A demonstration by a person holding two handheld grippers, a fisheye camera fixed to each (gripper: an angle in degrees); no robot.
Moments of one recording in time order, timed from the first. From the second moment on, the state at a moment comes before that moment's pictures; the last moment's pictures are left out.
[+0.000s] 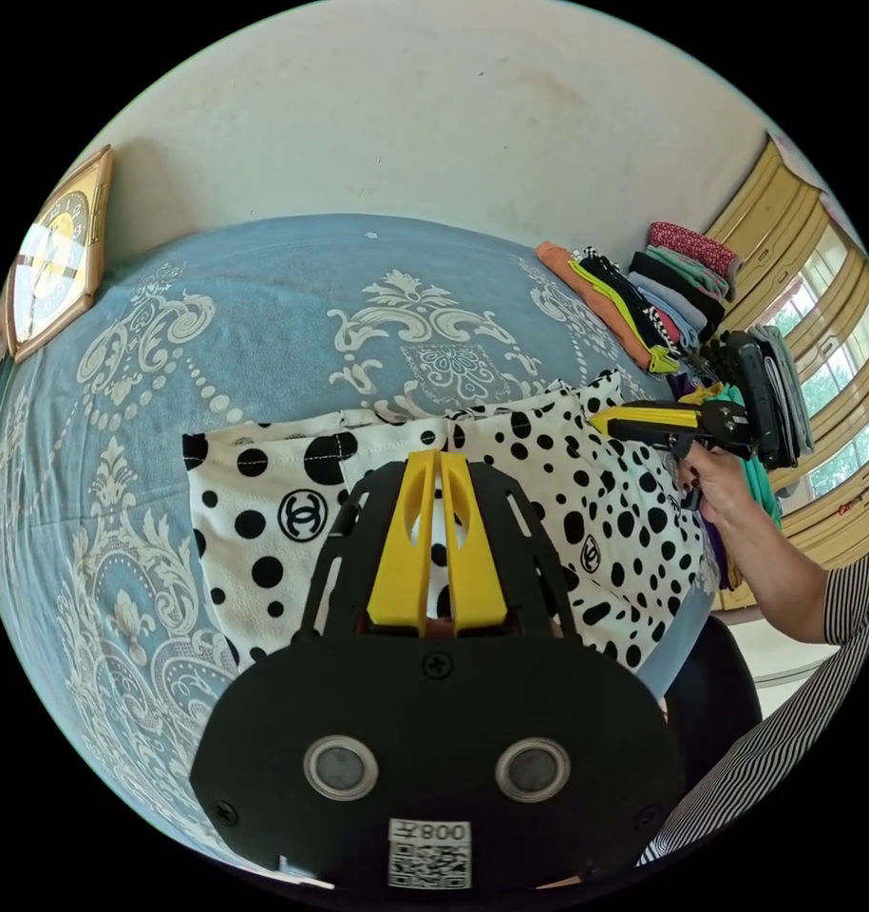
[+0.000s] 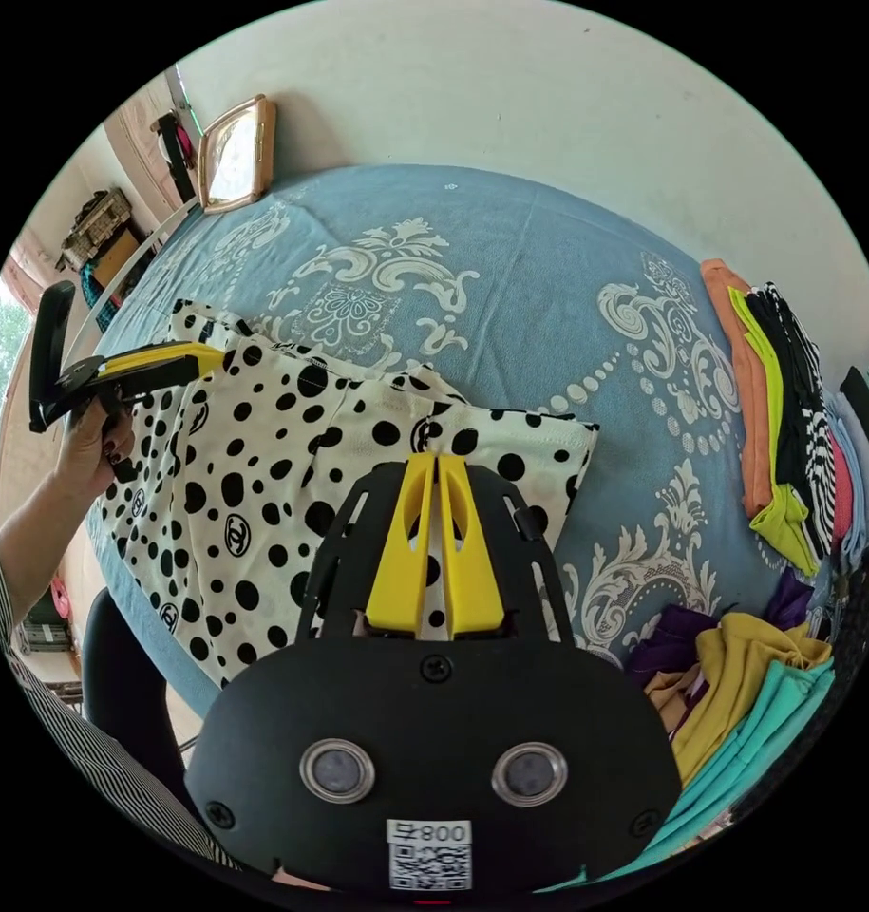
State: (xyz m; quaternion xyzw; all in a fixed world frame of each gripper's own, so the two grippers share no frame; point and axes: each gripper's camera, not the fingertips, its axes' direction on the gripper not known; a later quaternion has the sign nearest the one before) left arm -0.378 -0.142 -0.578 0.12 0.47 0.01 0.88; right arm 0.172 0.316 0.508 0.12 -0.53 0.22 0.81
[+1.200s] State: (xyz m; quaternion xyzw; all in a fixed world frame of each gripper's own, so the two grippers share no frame) left arm -0.547 -0.113 -0.614 0.09 0.44 -0.09 0.89; right arm 0.238 0.354 0.462 0.15 -0.54 0.31 0.77
